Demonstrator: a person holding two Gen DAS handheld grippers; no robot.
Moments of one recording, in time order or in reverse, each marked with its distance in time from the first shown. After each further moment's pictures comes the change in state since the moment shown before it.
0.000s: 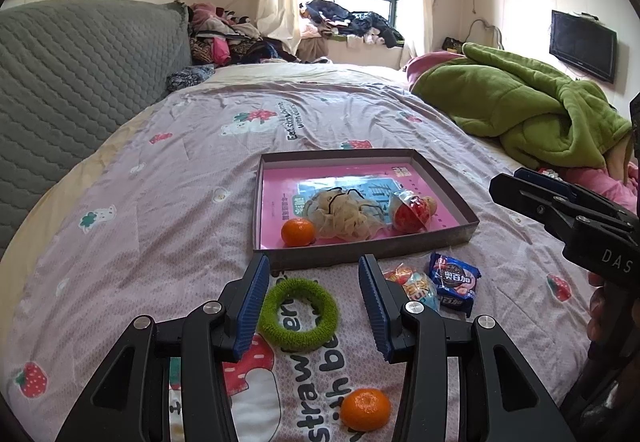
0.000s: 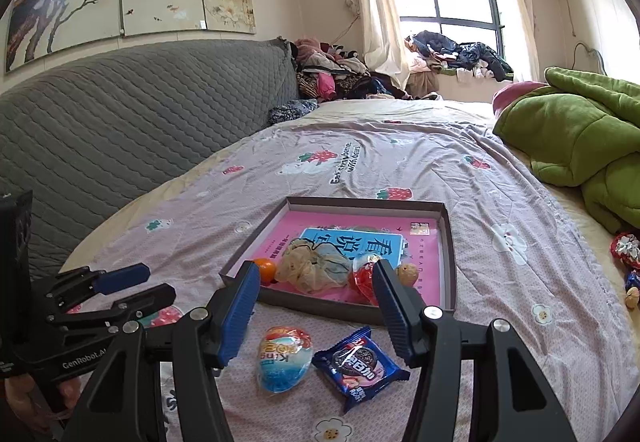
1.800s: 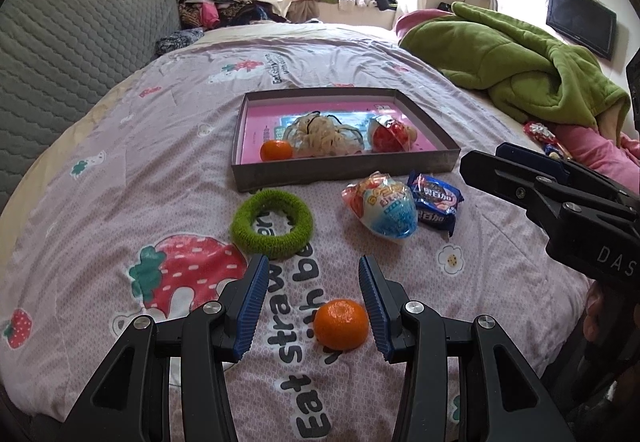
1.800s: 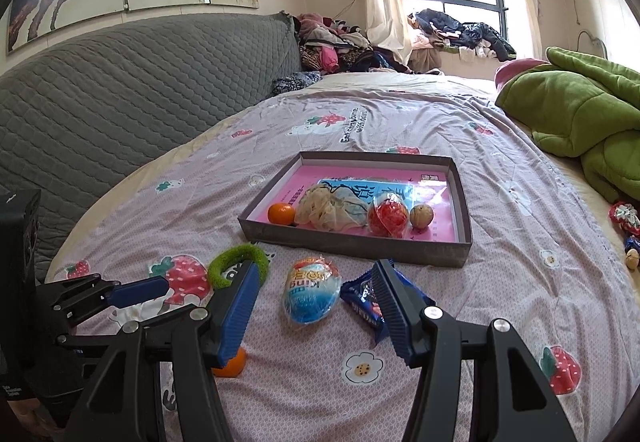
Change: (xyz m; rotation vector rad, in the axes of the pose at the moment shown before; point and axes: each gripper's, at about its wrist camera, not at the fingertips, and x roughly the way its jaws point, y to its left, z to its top) left arm -0.008 -0.018 -0.057 0.013 0.150 -0.025; right arm -0.013 0.026 -0.044 -0.004 0.101 -0.004
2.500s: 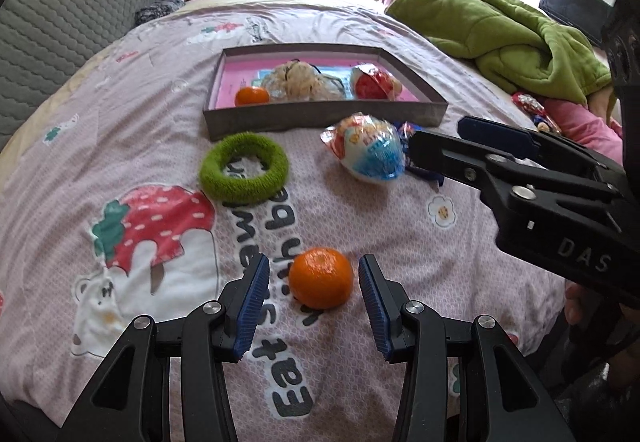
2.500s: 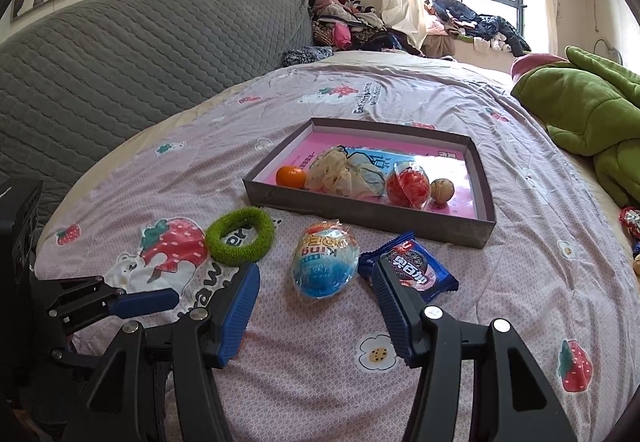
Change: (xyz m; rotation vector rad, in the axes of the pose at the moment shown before) left arm 0.023 -0.004 -0.027 0.004 0.112 -0.075; right arm 0.029 0.016 -0.018 -0.068 0.088 -0.001
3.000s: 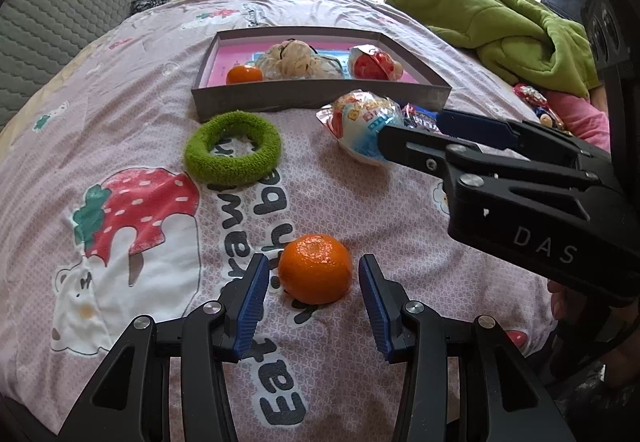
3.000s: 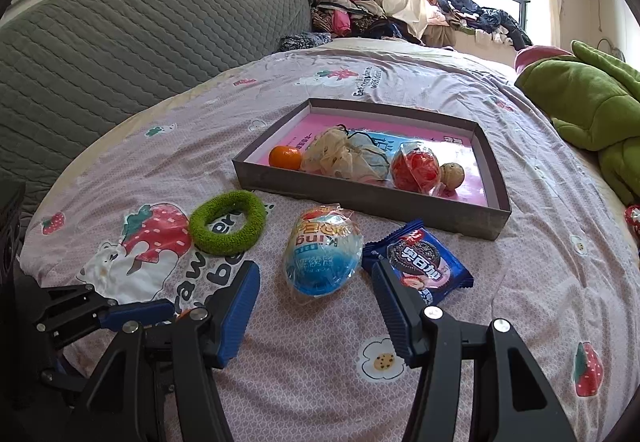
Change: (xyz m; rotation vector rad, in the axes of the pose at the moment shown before) left arm 0.019 -0.002 -0.007 -0.006 0.031 -0.010; right arm 0.028 0.001 -0.006 -0.013 0.042 -0.018
